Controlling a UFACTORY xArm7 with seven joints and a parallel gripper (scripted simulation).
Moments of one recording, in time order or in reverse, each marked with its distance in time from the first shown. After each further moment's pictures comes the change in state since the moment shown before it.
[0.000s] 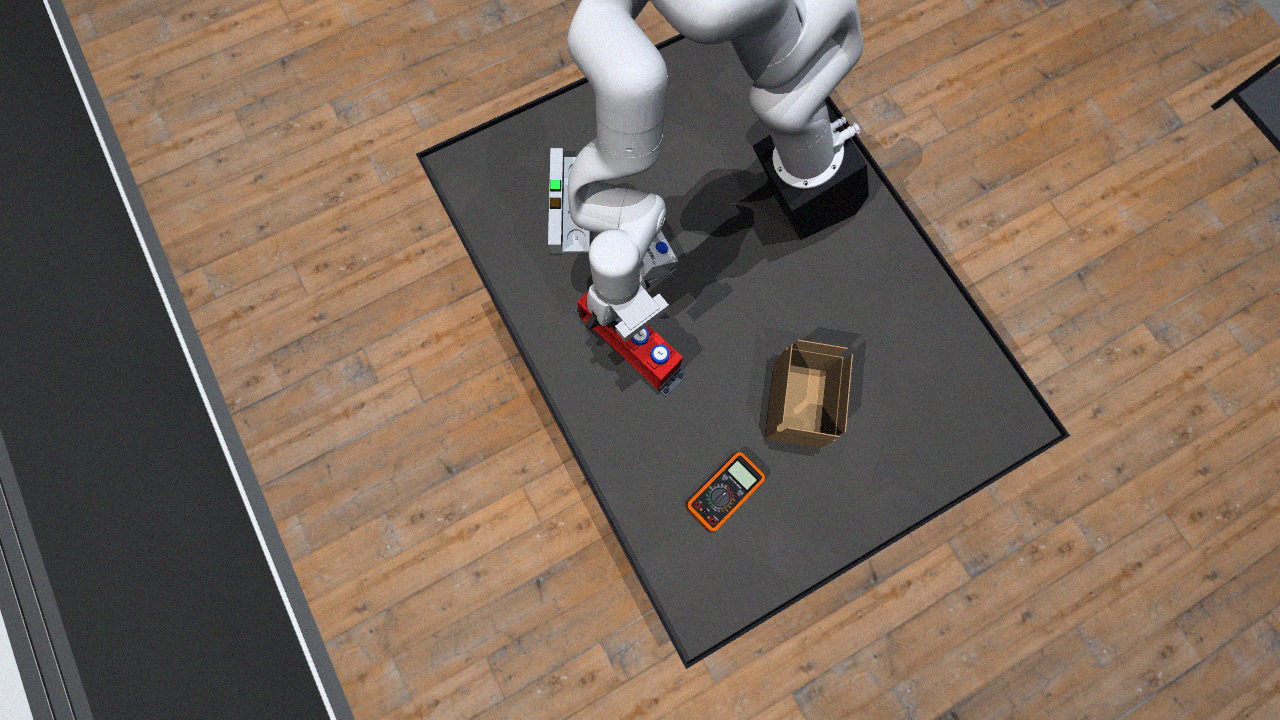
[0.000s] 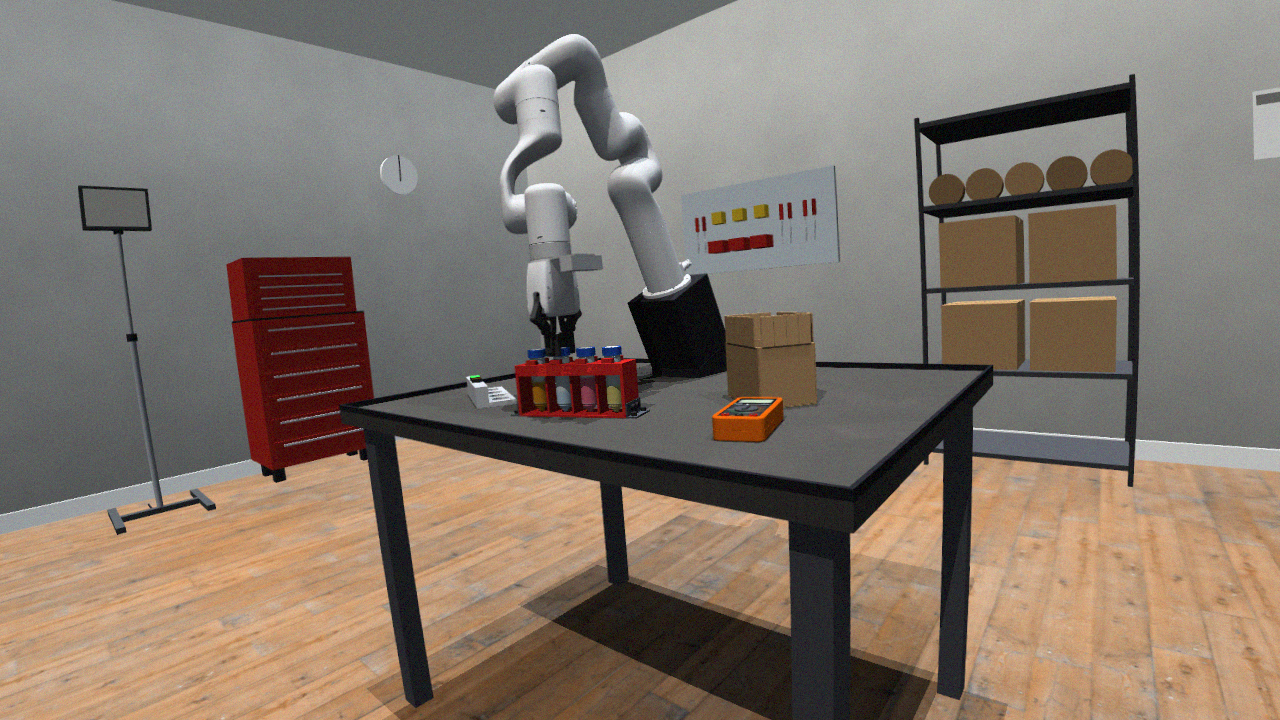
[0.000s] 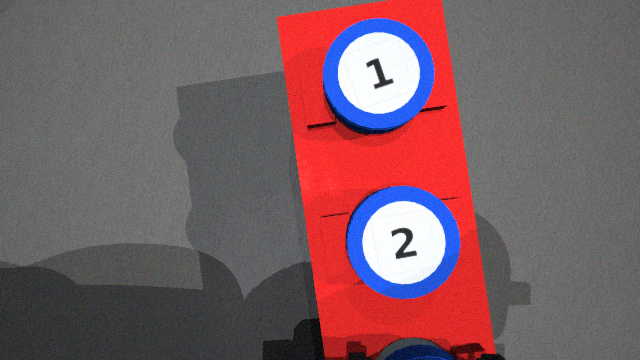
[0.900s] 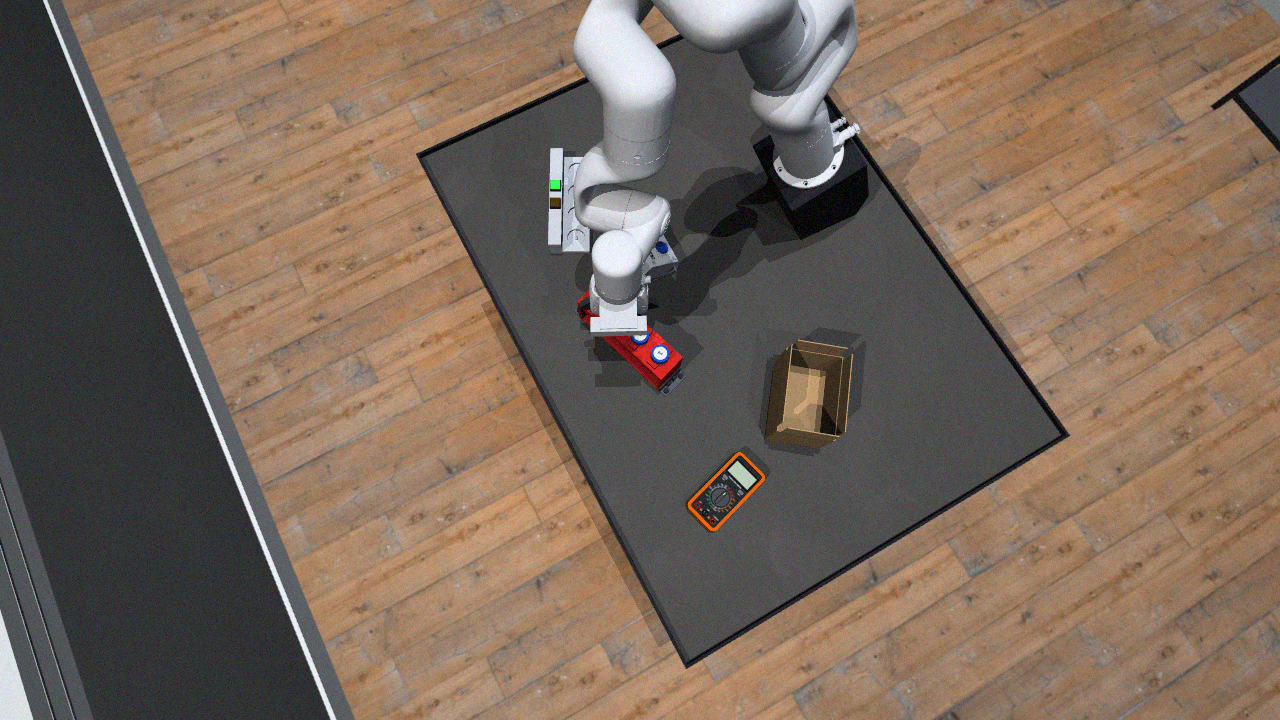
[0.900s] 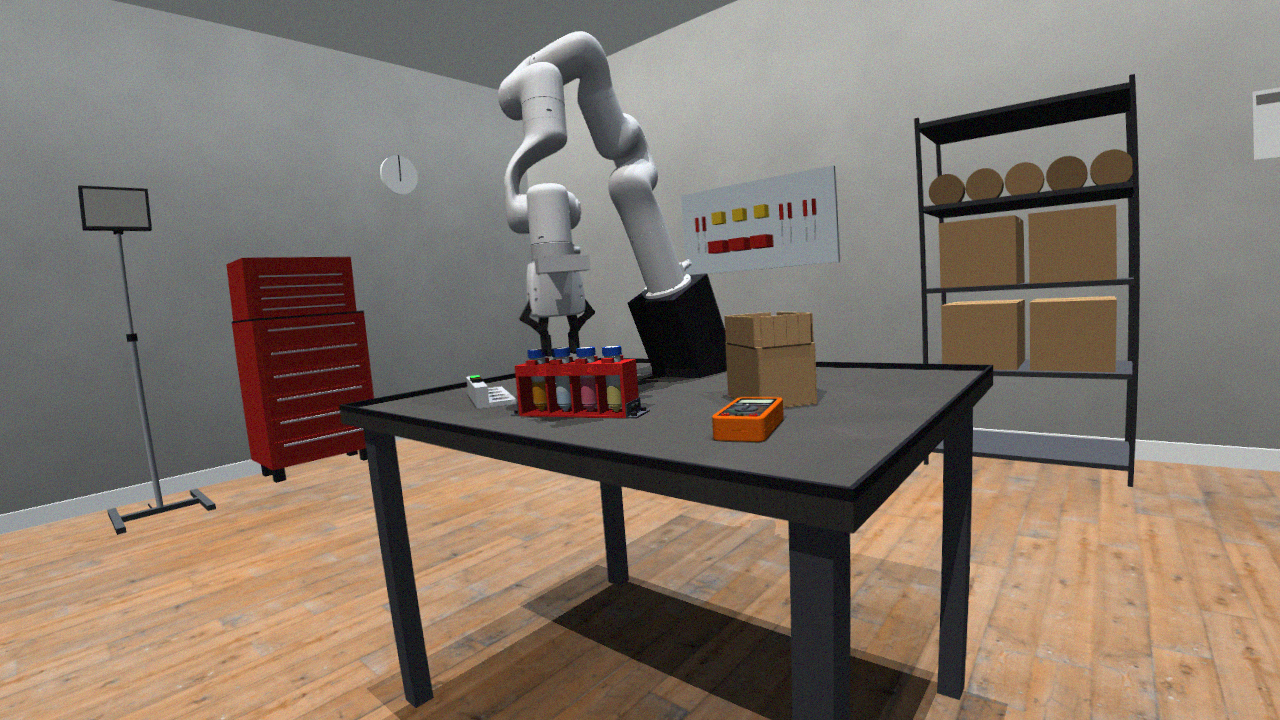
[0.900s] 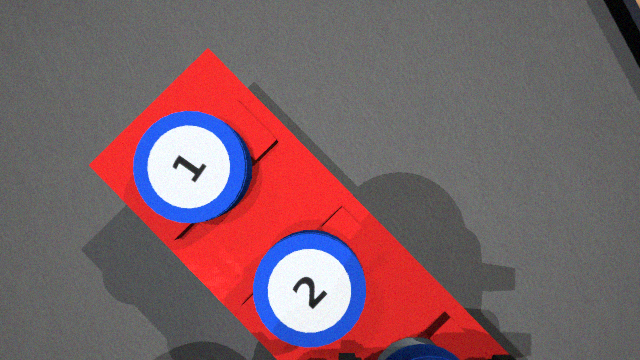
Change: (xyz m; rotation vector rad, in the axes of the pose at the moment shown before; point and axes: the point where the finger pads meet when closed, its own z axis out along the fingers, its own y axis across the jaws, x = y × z) arm 0.000 -0.001 0.000 -0.011 -0.007 0.634
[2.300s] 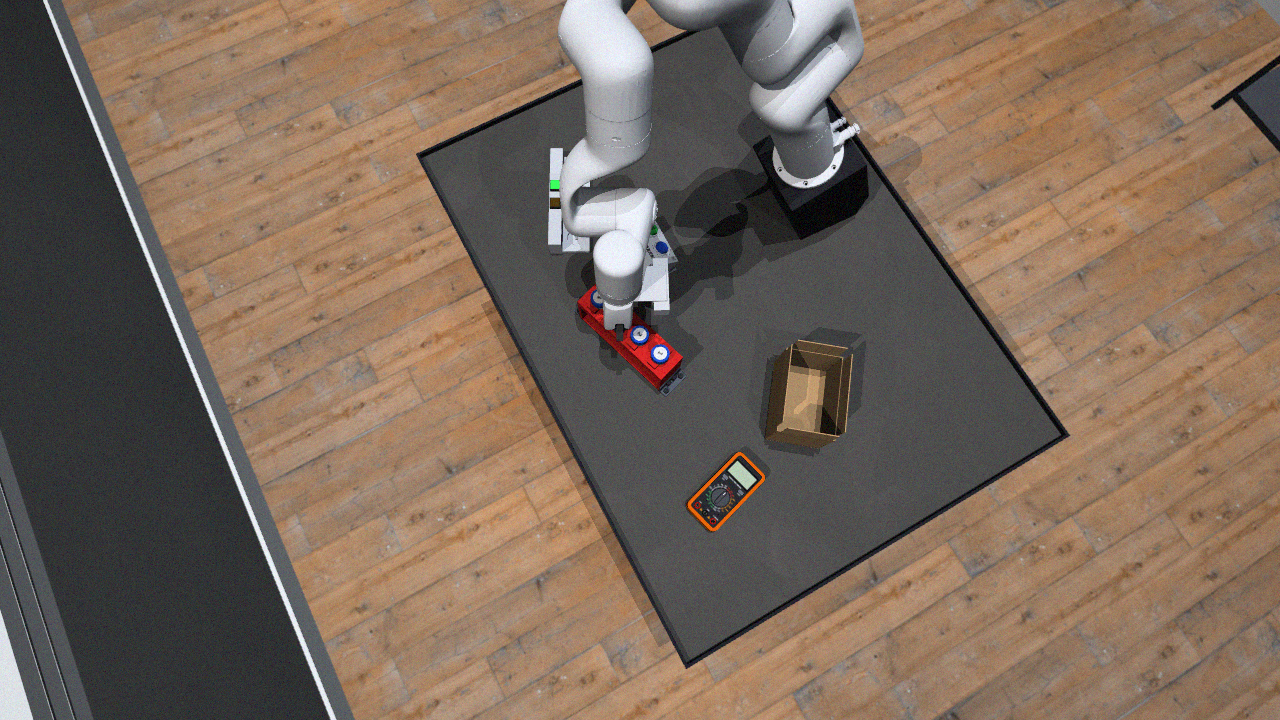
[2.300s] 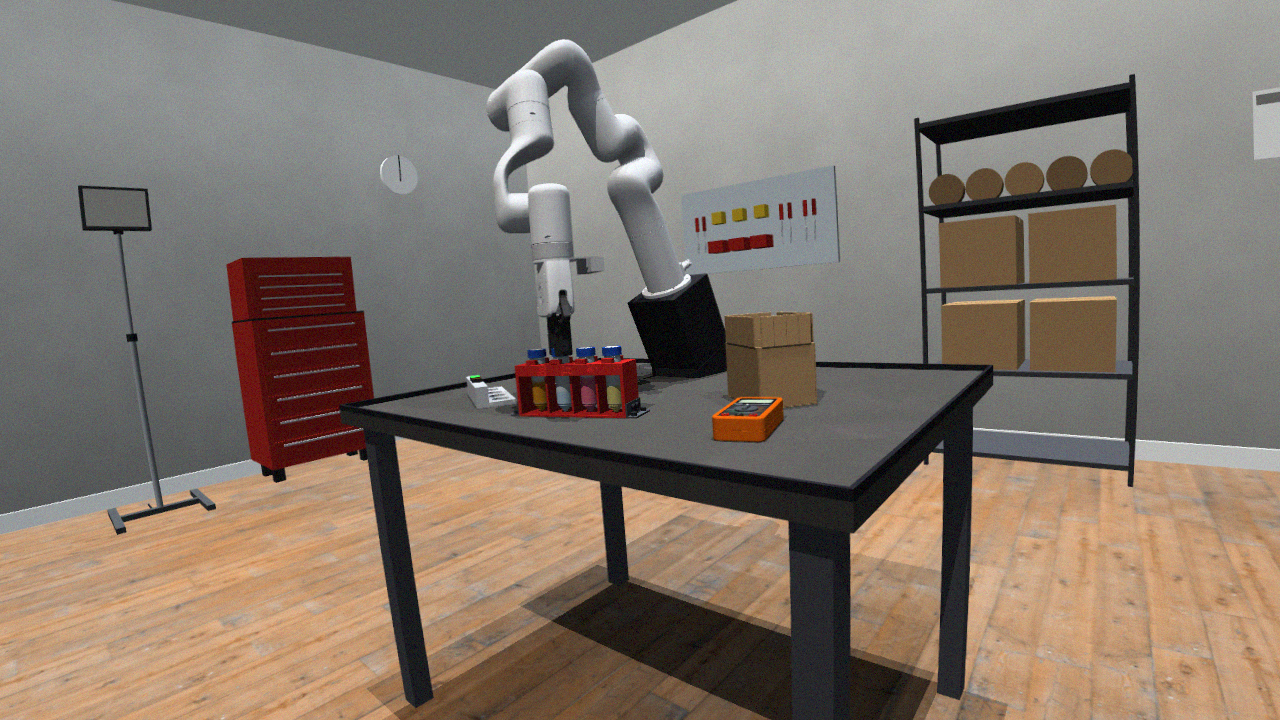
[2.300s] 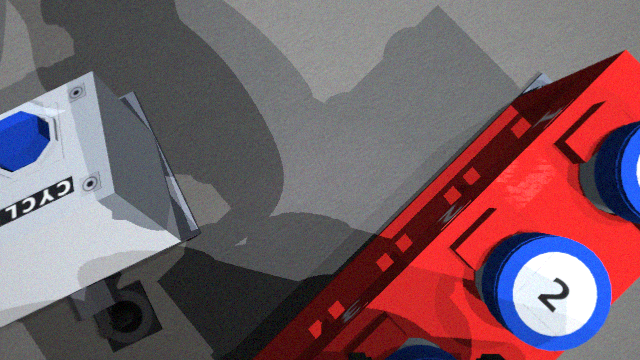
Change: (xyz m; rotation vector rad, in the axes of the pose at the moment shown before) arm 0.000 0.001 0.000 -0.010 -0.007 -1.568
